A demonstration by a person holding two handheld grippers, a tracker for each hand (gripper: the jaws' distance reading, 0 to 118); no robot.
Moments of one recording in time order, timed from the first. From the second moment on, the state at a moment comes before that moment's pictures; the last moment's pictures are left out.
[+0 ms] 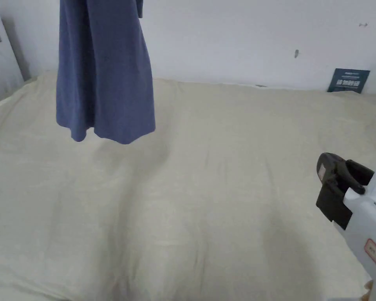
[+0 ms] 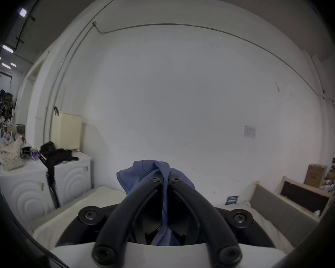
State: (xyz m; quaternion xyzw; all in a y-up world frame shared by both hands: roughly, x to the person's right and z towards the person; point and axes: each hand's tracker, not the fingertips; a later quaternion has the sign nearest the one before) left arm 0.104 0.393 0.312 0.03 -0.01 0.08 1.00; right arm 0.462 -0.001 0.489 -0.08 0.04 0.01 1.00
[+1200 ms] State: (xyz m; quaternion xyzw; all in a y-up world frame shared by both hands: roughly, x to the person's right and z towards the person) left arm 0.290 -0.177 0.267 -0.50 -0.16 0.01 0.85; right arm 0.525 -0.038 0.485 -0.15 -0.06 -0.02 0.99
